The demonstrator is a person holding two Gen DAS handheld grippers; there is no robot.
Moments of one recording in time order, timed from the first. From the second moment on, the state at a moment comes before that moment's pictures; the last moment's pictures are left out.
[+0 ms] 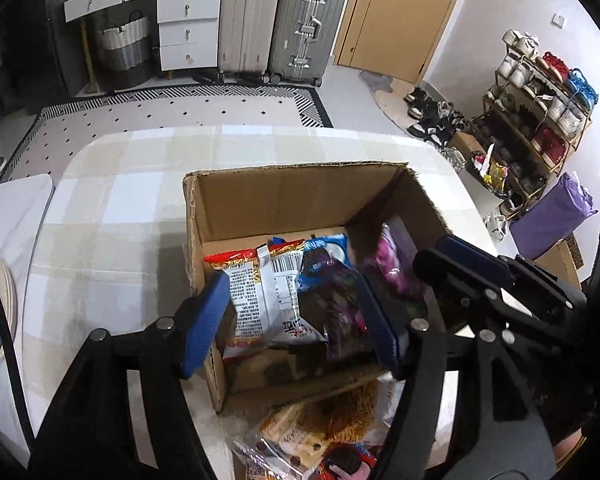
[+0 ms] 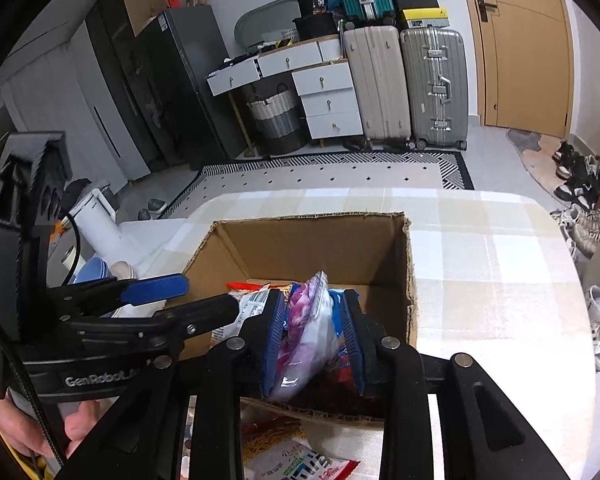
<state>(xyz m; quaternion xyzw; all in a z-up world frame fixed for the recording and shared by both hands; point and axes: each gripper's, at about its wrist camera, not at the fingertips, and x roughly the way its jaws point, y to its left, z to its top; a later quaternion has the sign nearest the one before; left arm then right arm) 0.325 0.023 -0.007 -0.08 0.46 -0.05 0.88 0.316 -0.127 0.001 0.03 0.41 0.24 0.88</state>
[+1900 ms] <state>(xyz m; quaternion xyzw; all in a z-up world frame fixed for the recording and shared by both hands) -0.061 0.026 0.051 -0.06 0.31 0.05 0.95 -0.035 -0.205 0.041 0.13 0.27 0.30 0.91</state>
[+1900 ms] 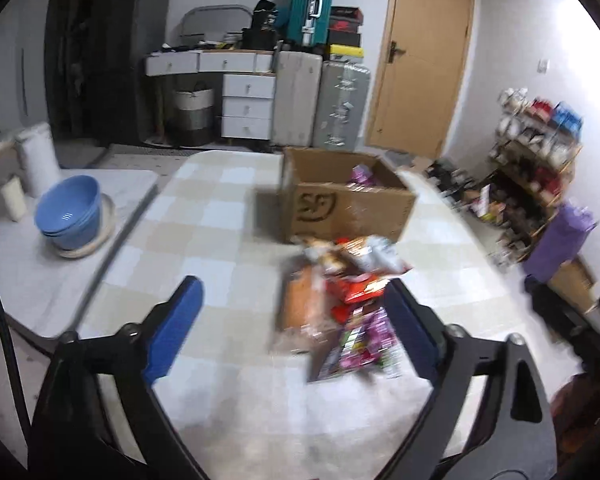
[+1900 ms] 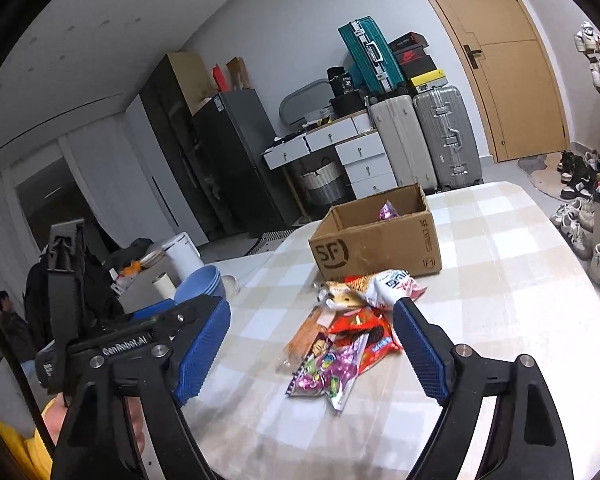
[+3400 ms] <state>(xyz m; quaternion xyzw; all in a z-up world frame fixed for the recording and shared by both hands) 0.021 0.056 -0.082 -0.12 0.41 0.00 0.90 0.075 -0.148 -0.105 0.19 0.50 0.31 0.79</state>
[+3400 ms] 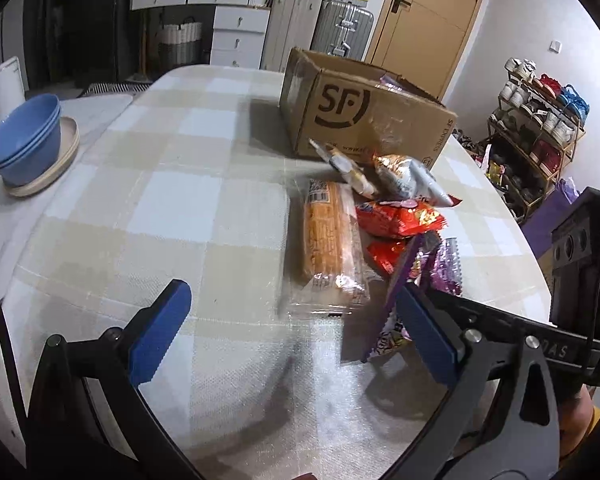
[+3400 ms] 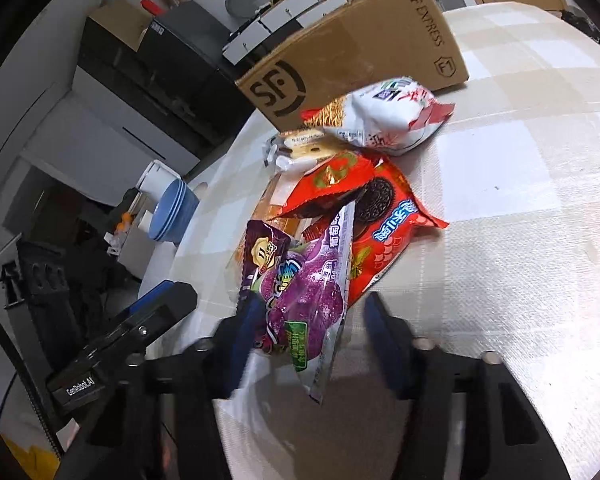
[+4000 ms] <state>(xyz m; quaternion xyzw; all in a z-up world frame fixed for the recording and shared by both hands) 0.035 0.063 -0.097 -0.13 0.43 0.01 0.89 0.064 -0.156 -0.091 0.21 0.45 0.30 0.81</state>
